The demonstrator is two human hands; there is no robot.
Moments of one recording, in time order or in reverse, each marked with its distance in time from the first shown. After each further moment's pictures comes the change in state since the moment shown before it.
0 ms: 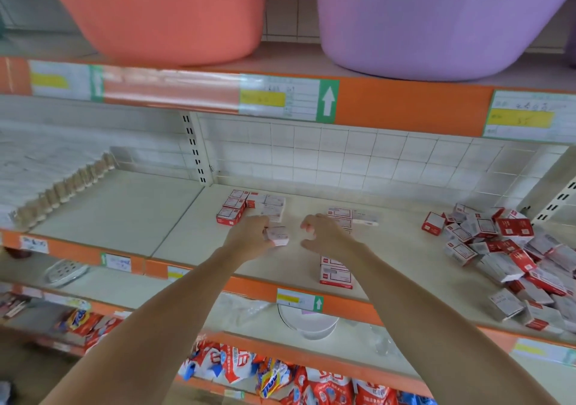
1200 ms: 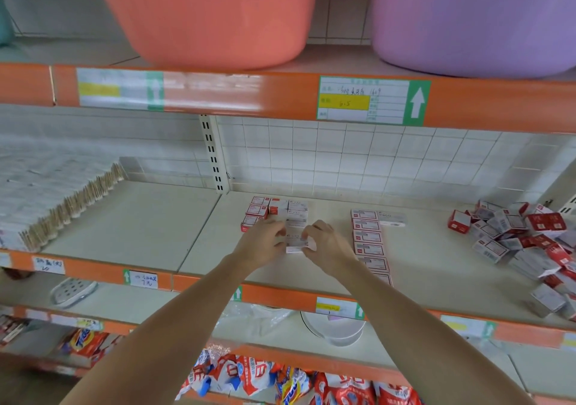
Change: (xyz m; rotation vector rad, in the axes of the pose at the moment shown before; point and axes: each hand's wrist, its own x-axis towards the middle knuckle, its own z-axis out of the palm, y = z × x) left_hand 0.011 -0.066 -0.005 -0.044 0.056 0.255; right_hand 0.023 -0.049 0.063 -0.115 0.253 -0.041
